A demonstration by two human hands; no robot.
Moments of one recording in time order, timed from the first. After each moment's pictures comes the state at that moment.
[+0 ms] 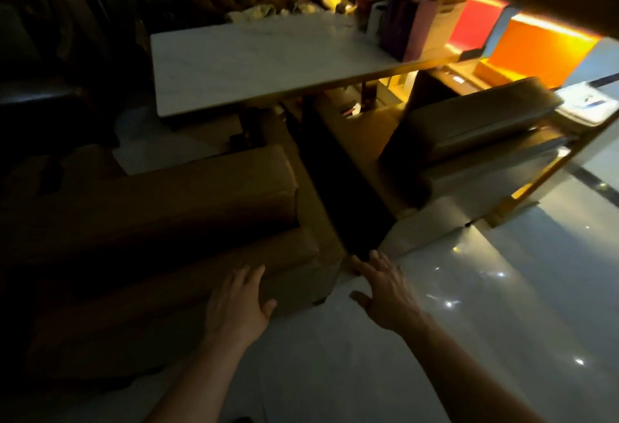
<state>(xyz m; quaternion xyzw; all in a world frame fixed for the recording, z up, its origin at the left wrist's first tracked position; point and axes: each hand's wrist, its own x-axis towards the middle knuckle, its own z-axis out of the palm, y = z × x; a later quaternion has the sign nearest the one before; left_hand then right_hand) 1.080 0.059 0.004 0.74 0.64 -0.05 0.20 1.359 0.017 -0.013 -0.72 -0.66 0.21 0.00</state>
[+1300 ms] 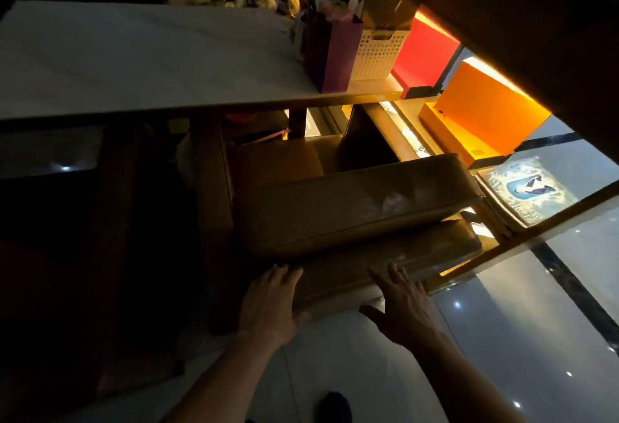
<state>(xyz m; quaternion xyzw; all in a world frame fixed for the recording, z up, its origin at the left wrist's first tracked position) 1.673 0.281 -0.043 0.79 0.57 0.00 0.24 1.922 0.242 -0.026 -0.74 -0.64 0.18 -0.07</state>
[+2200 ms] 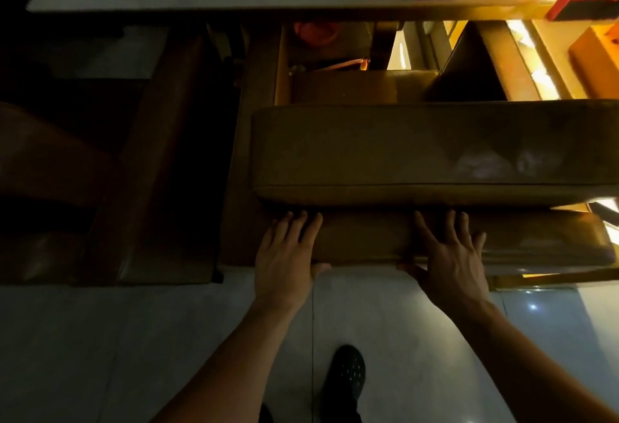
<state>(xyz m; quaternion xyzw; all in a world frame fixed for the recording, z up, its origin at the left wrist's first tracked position) 1.722 0.270 -0.127 0.72 0.69 0.04 0.06 1.992 0.311 -0.125 -0.66 -0.74 0.10 -0.05</state>
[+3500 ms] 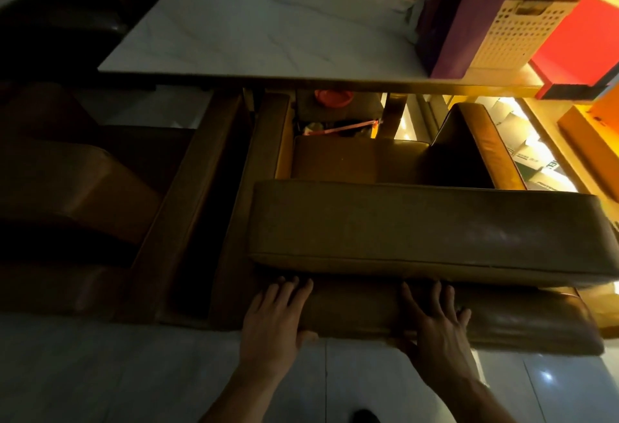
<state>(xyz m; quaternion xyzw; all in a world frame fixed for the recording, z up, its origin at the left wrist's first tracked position) 1.627 0.217 -0.120 0.72 0.69 0.02 0.09 1.901 0.253 -0.119 -0.65 -0.74 0.14 -0.07</state>
